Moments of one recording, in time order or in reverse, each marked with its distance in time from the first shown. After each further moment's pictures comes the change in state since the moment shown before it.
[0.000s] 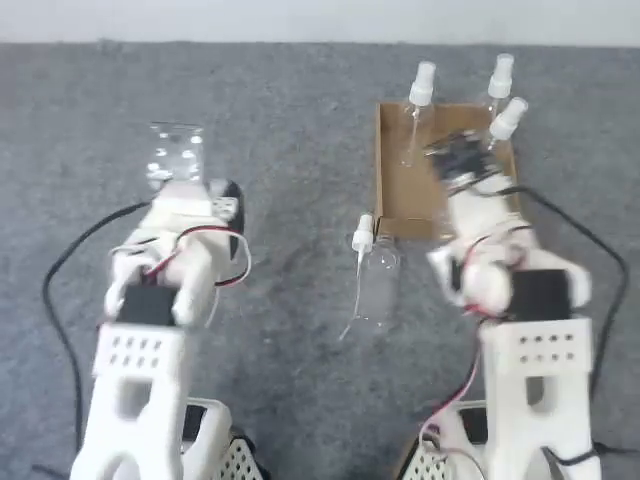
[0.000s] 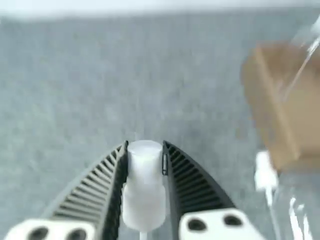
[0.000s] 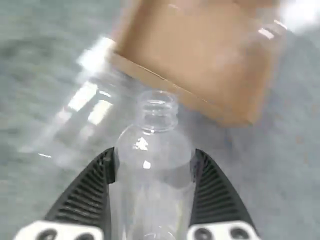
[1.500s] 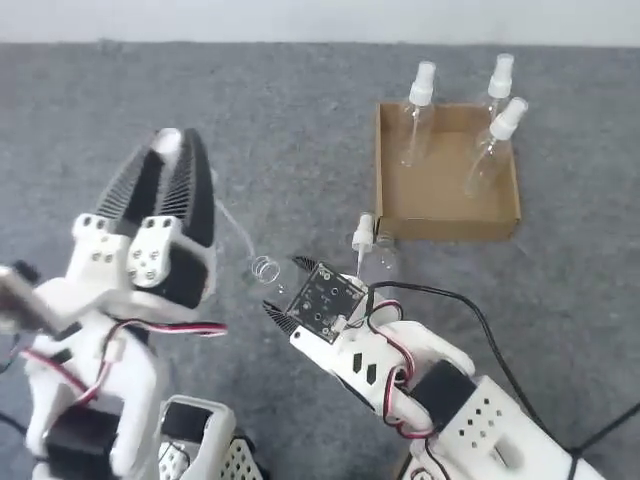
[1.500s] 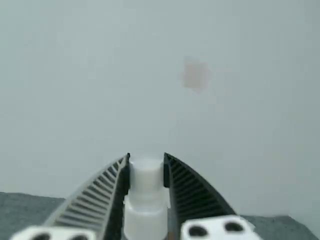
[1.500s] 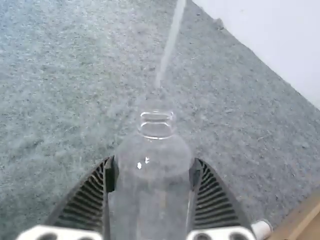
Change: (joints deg) left arm 6.9 -23.6 -16.5 0.1 17.6; right arm -38.2 -22.4 38.2 -45.5 -6.2
